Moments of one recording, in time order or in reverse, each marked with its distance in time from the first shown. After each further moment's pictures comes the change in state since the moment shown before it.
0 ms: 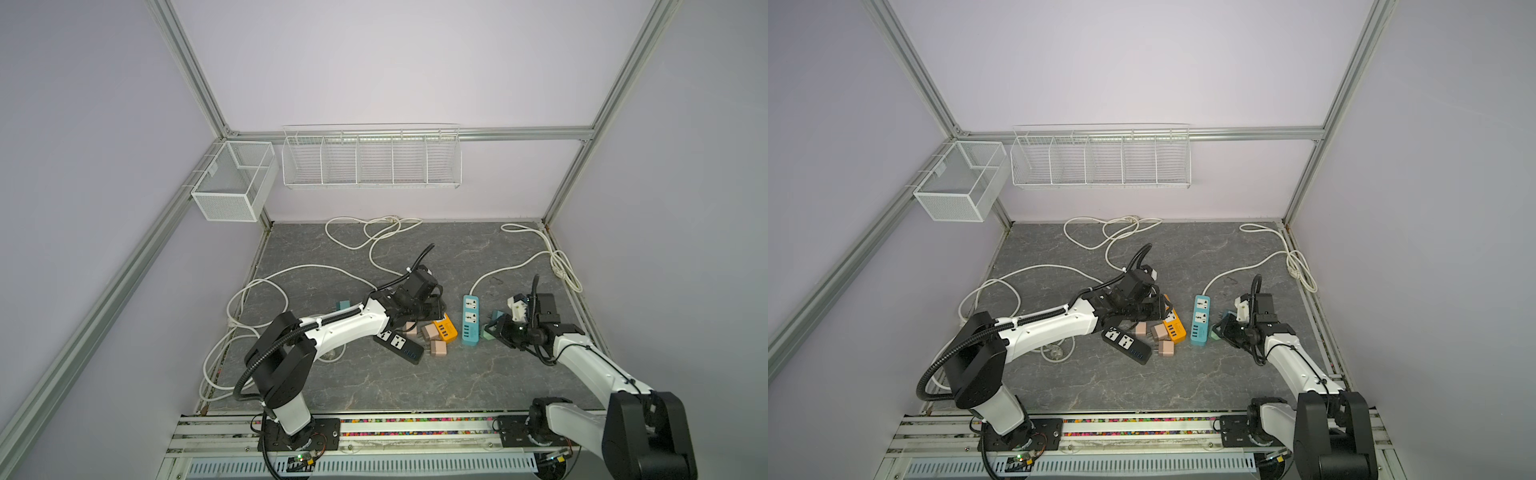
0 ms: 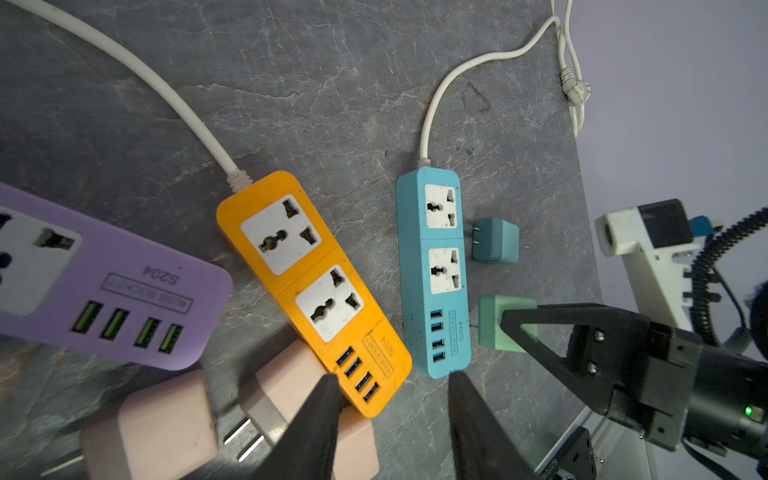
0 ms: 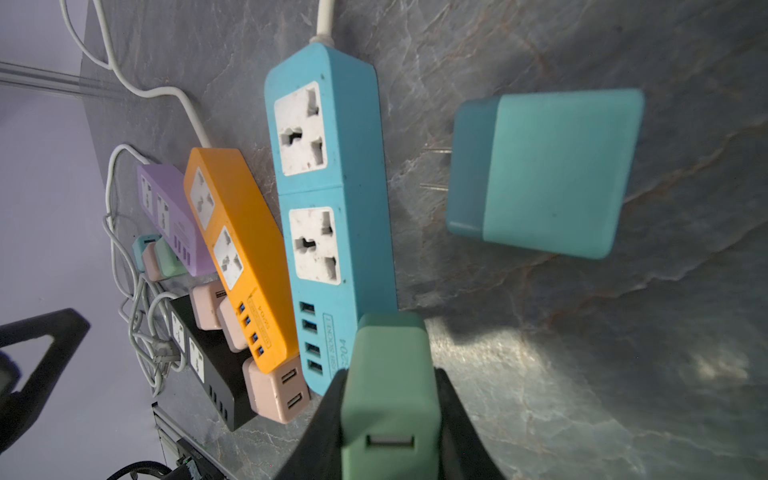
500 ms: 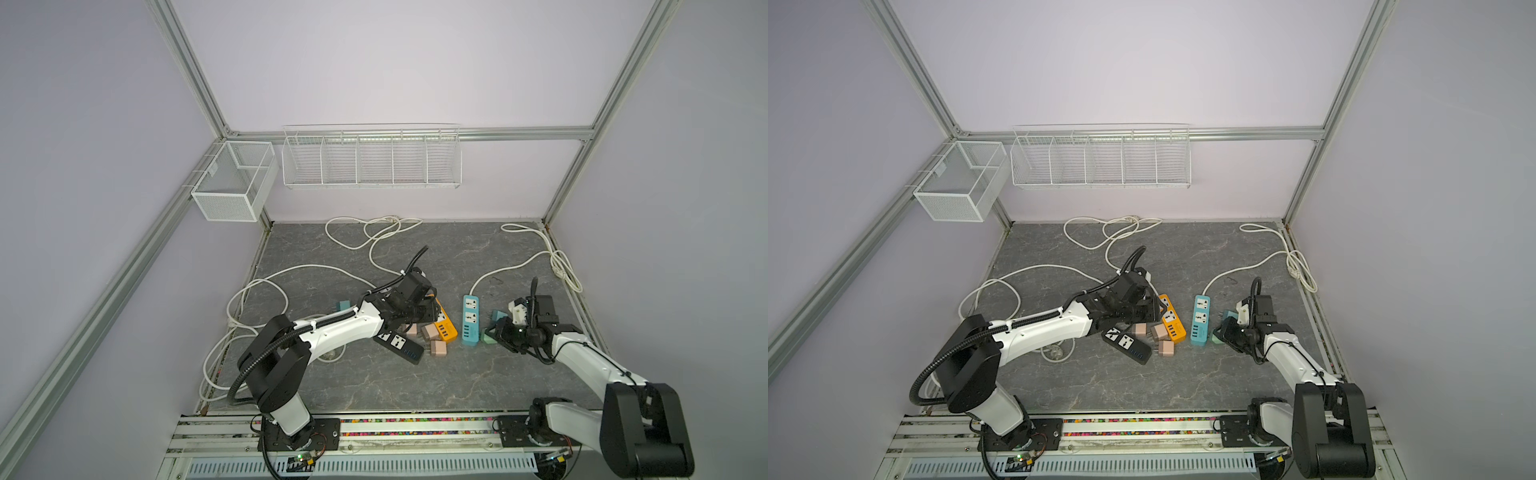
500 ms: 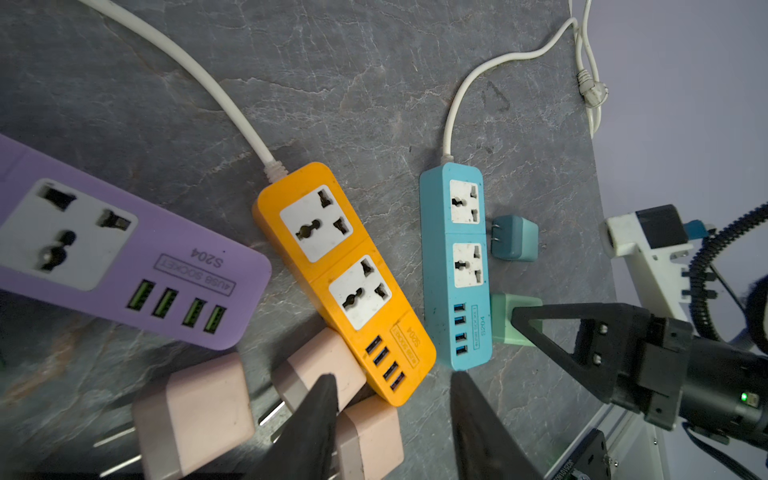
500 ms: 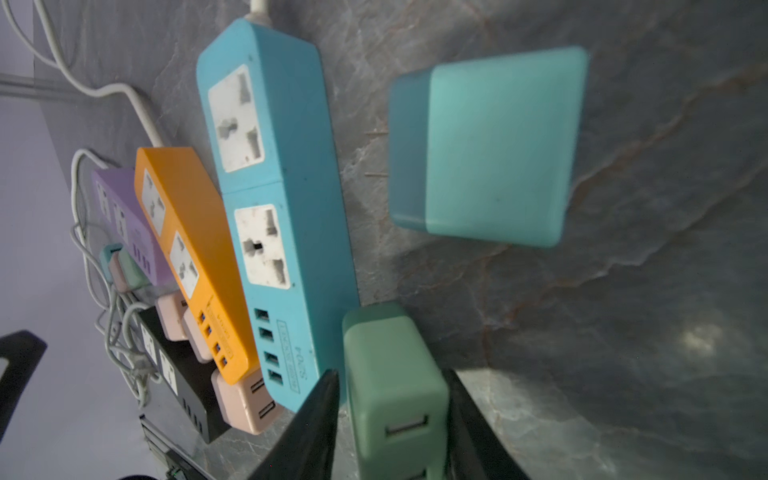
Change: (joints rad) left arm 0.023 -0.041 -0.060 0.009 -0.006 0.001; right arm -0.014 0.028 -0.006 -0.030 0.038 -0.004
